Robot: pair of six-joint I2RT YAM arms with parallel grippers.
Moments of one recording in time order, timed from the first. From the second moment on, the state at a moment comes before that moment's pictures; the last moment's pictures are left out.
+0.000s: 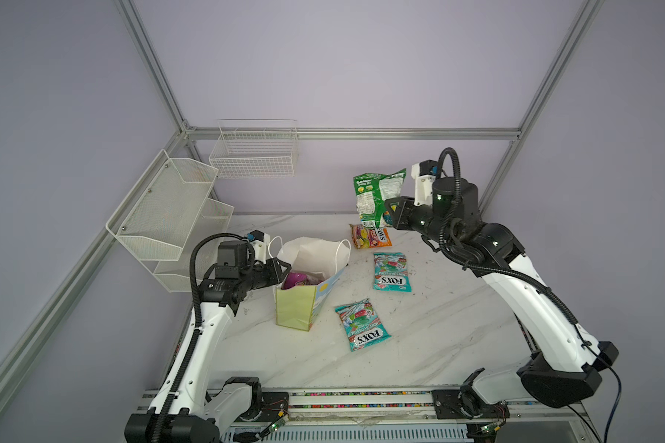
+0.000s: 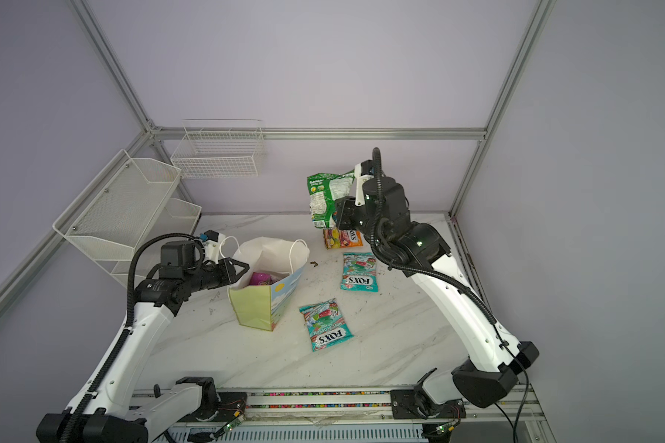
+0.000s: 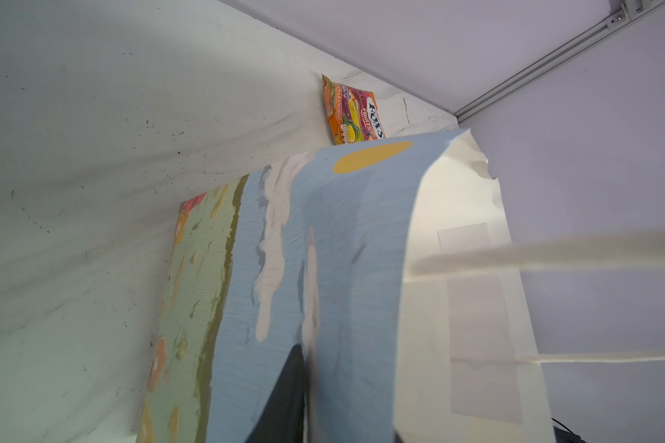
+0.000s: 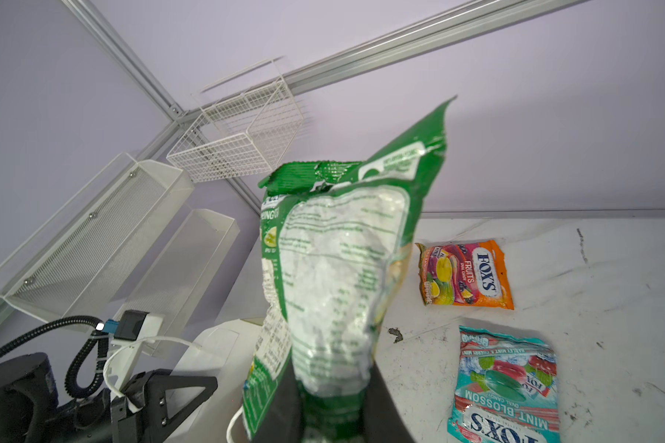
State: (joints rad) left arm -0.02 1.06 1.03 -0.67 0.49 -0.36; right arm 0.70 1.49 1.91 -0.75 0.11 0.48
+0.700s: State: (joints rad) left arm -0.09 1.08 1.03 -0.64 0.39 -0.36; right arm 0.97 1.91 2.44 -1.10 0.23 0.41
